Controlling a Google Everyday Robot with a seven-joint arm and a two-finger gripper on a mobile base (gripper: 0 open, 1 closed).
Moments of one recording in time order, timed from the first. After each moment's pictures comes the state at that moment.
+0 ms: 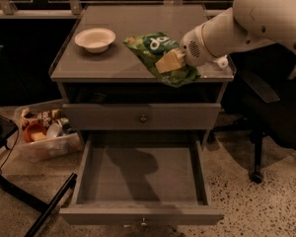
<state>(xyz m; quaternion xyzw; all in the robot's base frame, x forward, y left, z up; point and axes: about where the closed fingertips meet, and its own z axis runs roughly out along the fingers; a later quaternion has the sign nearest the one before) 0.622 -0.073 0.912 -0.33 0.85 0.22 0.35</state>
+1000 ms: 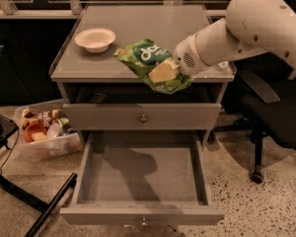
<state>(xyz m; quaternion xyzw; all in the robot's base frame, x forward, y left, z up) 0.608 -0.054 0.894 -0.40 0.82 0.23 0.35</state>
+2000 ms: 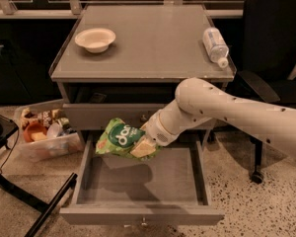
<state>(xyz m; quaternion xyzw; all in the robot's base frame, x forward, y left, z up) 0.518 0.015 0.683 -0.58 0.74 0.25 0.23</state>
